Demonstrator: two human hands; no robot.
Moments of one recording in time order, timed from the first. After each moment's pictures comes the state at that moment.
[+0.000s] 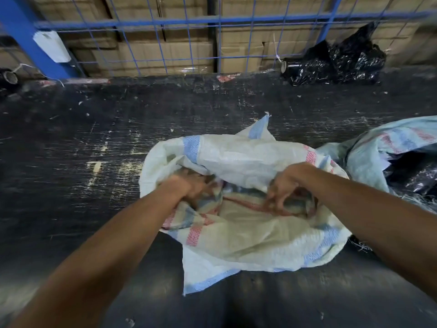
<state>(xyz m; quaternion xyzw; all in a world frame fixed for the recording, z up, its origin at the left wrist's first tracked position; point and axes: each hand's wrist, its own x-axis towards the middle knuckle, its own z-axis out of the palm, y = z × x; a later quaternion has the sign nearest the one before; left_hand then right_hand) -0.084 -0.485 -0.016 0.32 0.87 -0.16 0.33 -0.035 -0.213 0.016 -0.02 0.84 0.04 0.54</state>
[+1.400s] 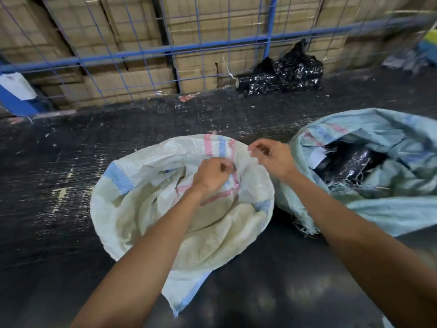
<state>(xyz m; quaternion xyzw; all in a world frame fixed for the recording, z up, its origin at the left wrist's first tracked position) -0.014 -0.299 0.027 0.18 0.90 0.37 0.13 0.033 -0.098 0.043 0.07 0.89 -0.44 -0.13</state>
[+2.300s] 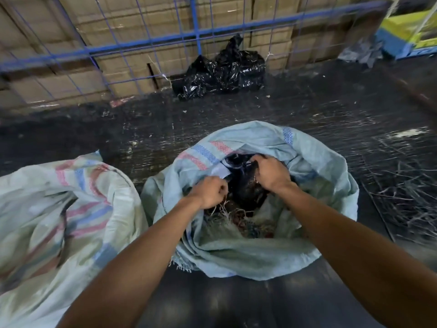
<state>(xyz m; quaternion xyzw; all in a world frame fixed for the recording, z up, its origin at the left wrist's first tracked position) 0.024 0.053 -0.019 0.31 0.91 0.12 0.25 0.068 0.261 -0.014 0.14 0.97 -0.17 0.06</state>
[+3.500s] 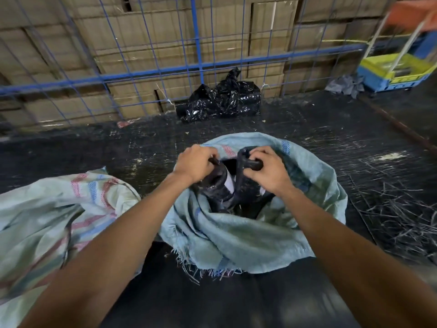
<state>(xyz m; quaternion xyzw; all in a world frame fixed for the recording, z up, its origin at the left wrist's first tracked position) -0.006 0.047 0.101 0.28 0.95 0.10 0.00 0.081 0.256 0.058 0.09 0.92 -0.37 -0.13</state>
